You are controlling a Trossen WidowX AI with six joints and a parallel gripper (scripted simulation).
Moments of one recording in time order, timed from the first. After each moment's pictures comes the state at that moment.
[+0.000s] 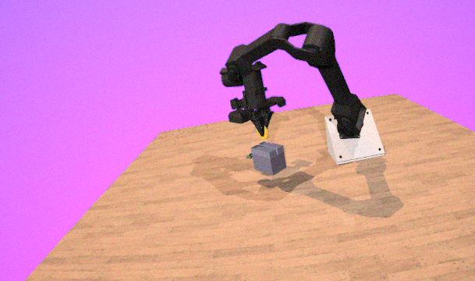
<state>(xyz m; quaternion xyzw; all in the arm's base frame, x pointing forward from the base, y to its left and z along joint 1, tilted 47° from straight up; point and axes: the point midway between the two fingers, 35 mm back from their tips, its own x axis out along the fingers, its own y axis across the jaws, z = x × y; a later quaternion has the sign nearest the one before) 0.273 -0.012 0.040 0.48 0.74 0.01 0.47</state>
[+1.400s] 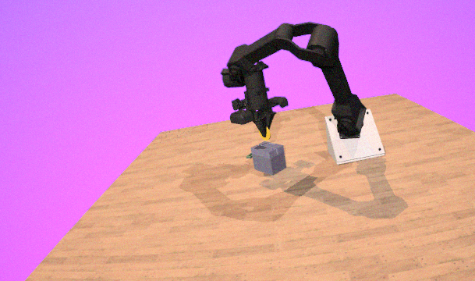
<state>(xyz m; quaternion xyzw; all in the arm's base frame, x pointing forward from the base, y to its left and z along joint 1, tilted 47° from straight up) 0.267 -0.005 0.048 0.48 0.74 0.01 0.47</state>
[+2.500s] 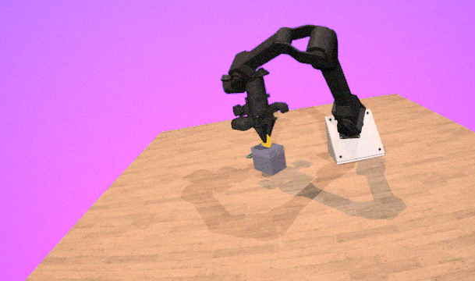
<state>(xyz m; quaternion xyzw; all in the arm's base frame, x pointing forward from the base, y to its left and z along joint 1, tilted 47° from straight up) 0.266 0.008 0.036 0.48 0.74 0.01 0.47</state>
